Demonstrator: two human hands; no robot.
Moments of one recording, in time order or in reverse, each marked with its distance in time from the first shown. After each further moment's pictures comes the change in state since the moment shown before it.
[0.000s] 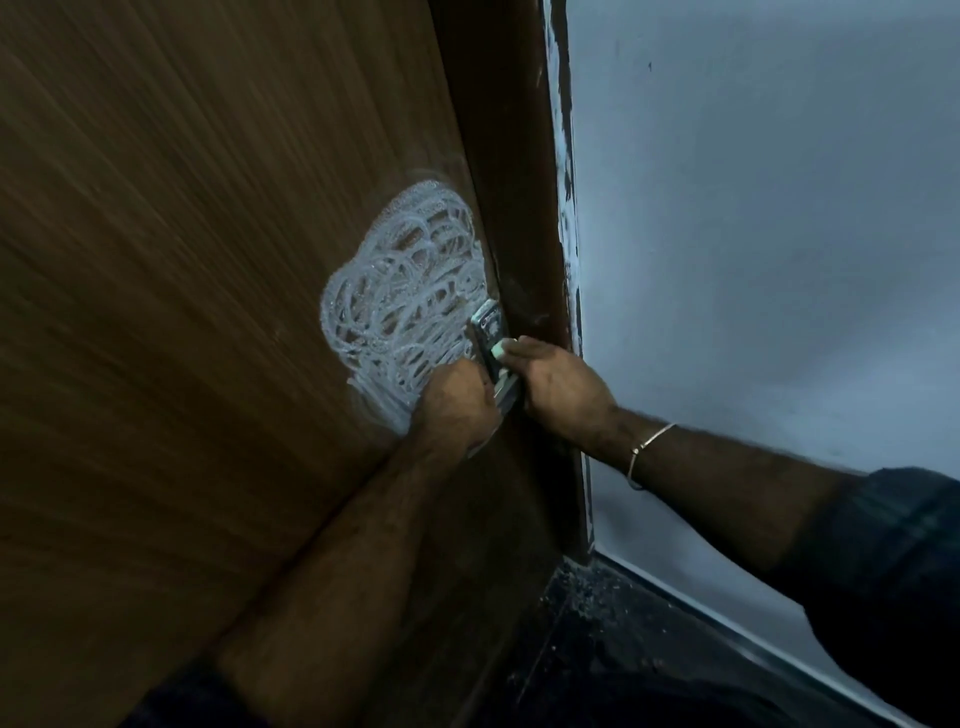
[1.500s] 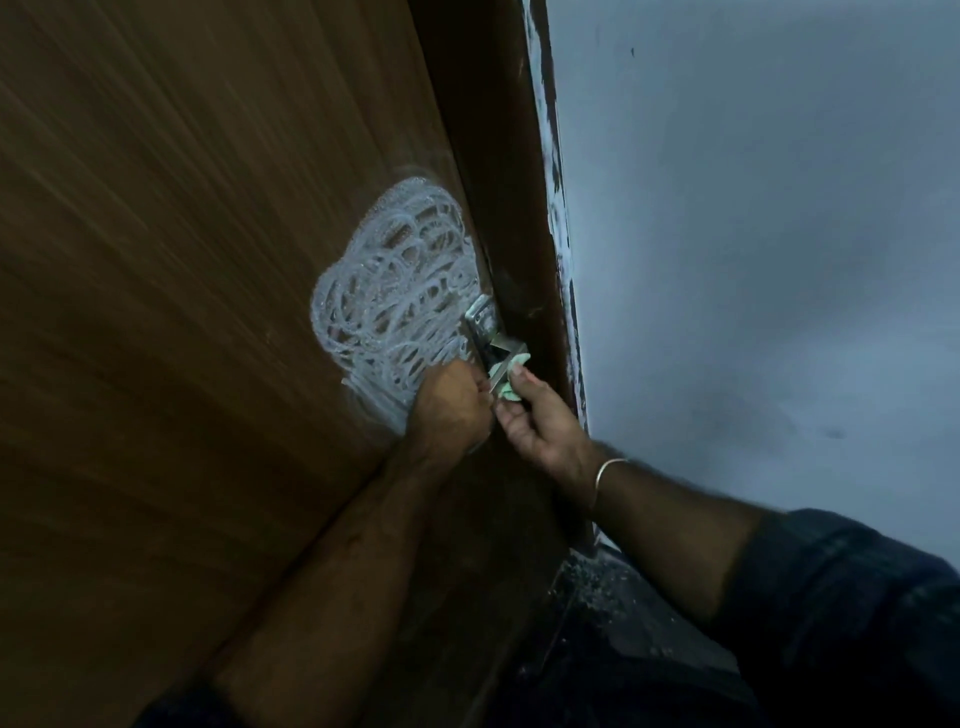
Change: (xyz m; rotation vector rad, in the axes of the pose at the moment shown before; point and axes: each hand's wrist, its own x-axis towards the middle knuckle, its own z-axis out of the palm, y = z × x) left_hand -0.005 -0.006 0.006 -0.063 0.032 0.023; right_hand -0.004 -0.043 0.033 2.272 0.363 1.074
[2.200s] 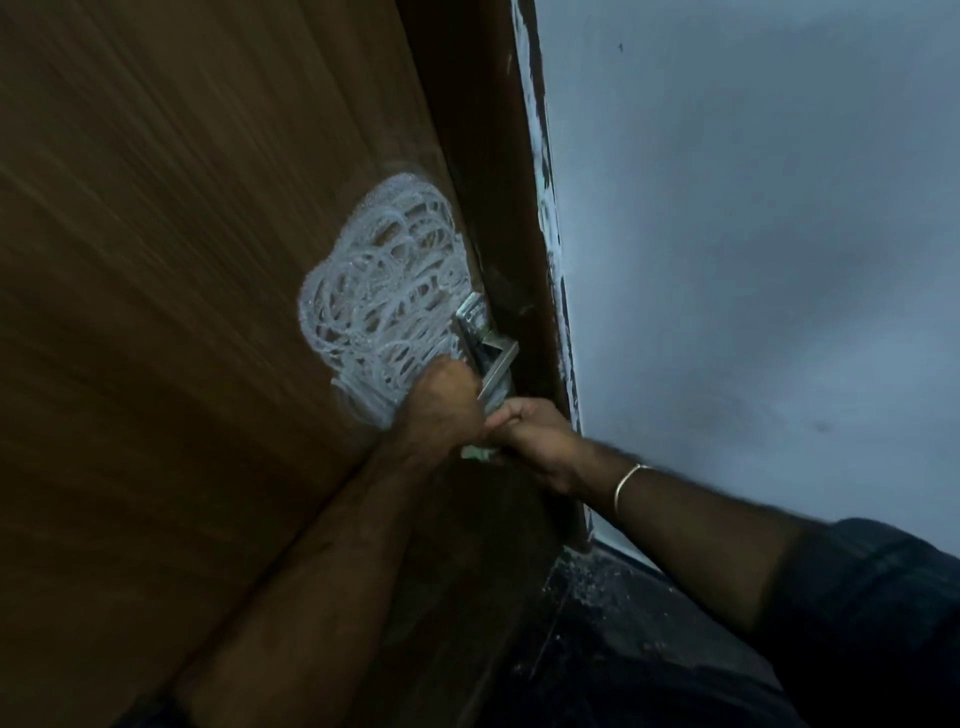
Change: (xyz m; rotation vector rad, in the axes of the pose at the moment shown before) left_hand -0.009 0.011 -0.015 0.180 -0.143 0.026; right_hand -0.031 -0.003 -0.012 -1.000 0.022 -0.068
